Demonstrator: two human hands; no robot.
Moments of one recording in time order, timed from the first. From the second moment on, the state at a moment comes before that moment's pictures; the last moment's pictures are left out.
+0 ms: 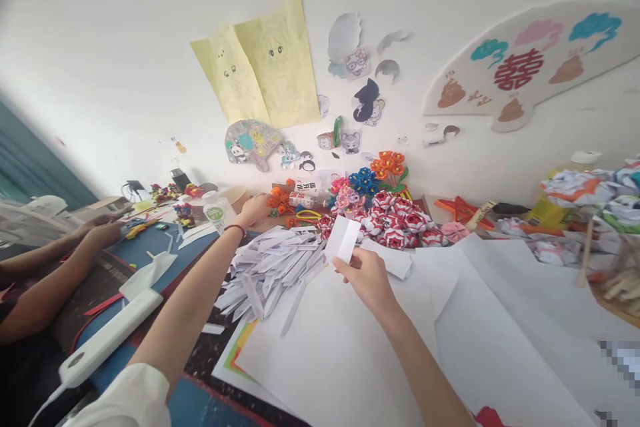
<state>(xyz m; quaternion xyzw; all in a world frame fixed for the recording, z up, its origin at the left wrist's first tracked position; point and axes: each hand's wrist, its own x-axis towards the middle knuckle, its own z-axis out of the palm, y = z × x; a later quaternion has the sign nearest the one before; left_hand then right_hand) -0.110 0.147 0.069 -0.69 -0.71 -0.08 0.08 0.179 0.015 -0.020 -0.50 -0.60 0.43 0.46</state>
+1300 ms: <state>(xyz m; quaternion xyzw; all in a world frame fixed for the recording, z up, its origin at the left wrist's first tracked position) 0.009 -0.005 0.006 -0.71 -0.53 -0.46 -0.10 0.167 0.008 -0.022 -0.40 -0.62 0.53 0.42</state>
